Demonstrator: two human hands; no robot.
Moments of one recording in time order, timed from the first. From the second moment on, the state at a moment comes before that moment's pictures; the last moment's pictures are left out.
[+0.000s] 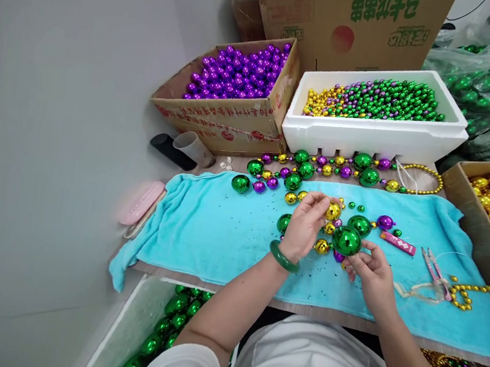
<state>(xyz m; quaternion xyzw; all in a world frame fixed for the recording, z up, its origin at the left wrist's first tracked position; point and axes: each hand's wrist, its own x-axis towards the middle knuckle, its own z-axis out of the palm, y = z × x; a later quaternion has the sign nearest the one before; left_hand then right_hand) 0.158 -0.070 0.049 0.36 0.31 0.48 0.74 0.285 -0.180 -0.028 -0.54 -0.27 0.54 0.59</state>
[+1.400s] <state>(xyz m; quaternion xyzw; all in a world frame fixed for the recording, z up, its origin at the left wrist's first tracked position) 0.148 -0.096 0.032 0.80 0.29 0.21 0.48 0.317 -0.157 0.055 -0.51 -0.35 0.35 0.71</state>
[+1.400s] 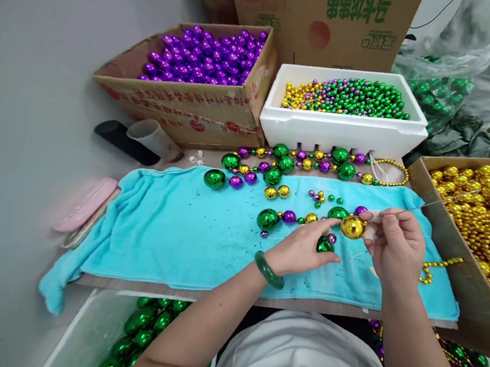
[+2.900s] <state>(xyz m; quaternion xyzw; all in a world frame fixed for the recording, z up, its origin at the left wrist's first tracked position) 0.110 -0.111 -0.022 0.93 0.33 0.07 0.11 0.365 -0.178 0.018 -0.47 -0.23 0.48 0.70</state>
